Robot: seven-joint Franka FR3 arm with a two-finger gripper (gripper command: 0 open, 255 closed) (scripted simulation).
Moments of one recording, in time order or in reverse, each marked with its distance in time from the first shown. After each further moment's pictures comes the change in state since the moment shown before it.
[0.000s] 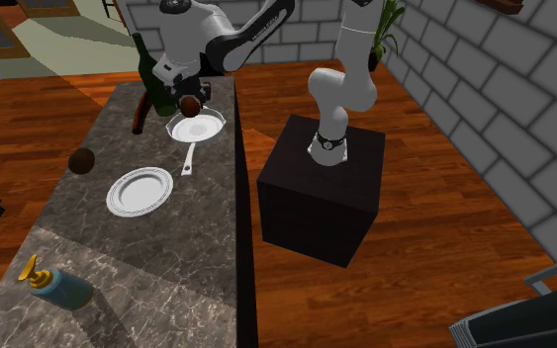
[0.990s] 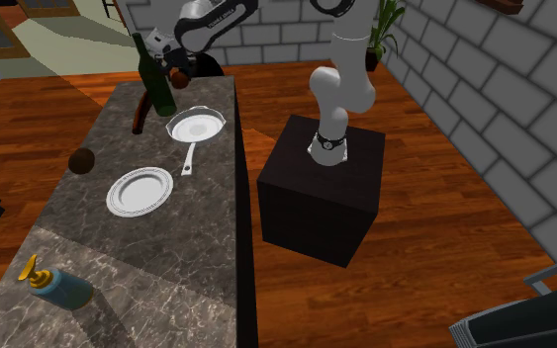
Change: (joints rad) arm -0.138 0.257 -0.270 0.199 0.260 0.149 -0.513
